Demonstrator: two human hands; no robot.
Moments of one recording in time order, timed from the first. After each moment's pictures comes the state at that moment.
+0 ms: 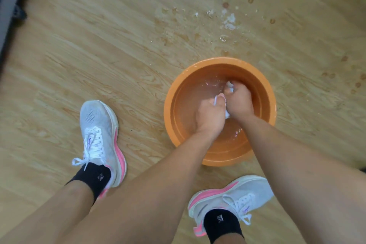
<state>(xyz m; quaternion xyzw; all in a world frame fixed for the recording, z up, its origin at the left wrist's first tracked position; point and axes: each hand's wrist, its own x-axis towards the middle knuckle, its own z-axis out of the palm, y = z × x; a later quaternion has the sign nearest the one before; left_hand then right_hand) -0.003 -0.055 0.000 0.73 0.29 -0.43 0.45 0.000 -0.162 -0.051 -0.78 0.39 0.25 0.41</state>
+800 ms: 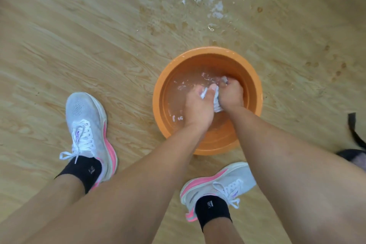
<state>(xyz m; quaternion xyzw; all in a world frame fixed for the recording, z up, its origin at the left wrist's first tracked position) -0.012 -0.052 0.016 0.73 0.30 -0.36 0.50 -0.011 -0.165 -0.052 -0.76 0.46 0.22 0.40</state>
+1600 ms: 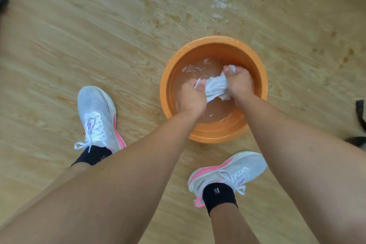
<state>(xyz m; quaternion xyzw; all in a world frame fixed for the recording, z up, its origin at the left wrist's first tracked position) -0.004 -0.022 0.005 0.80 0.24 -0.39 0.40 -0.016 -0.172 -0.043 -0.73 0.47 0.21 0.45</state>
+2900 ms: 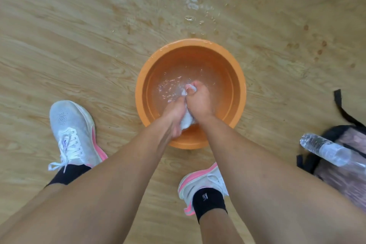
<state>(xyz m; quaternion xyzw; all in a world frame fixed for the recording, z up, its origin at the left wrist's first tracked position) -0.019 -0.030 -0.014 0.51 0.44 -0.54 0.50 -0.039 -0.113 -0.040 -0.74 0.46 0.24 0.43</state>
